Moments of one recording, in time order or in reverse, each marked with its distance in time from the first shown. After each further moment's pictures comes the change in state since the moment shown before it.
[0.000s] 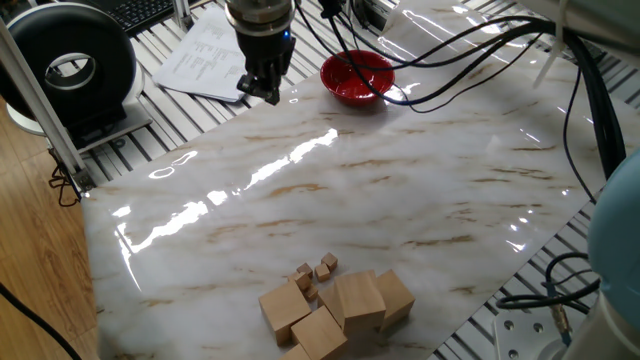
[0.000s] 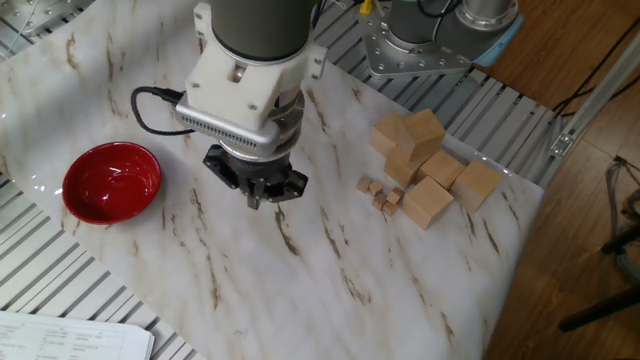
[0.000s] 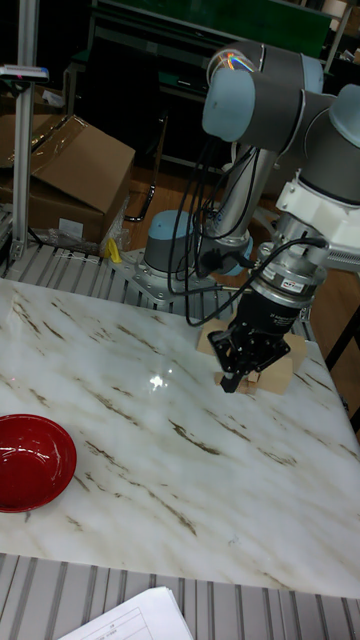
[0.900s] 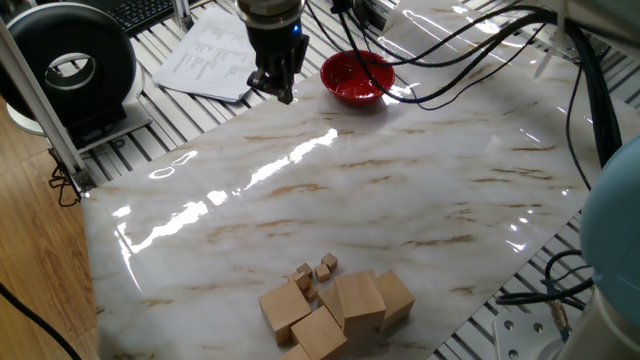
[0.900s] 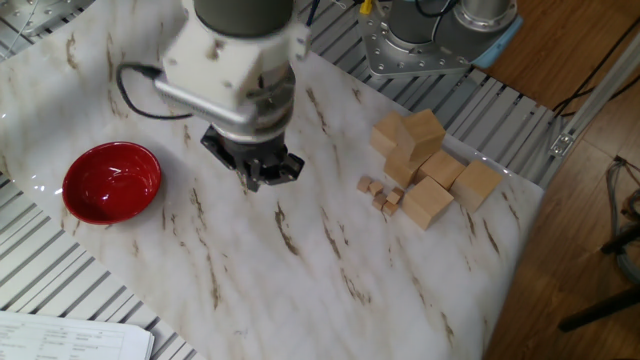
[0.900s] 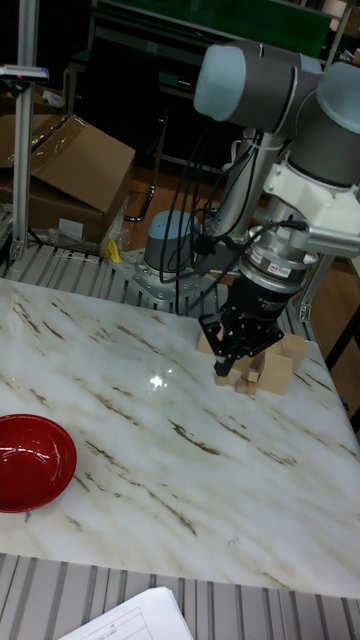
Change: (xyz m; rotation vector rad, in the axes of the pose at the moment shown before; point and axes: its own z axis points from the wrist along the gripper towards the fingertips) arm 0.017 -0.010 -0.017 -0.042 0.030 0.078
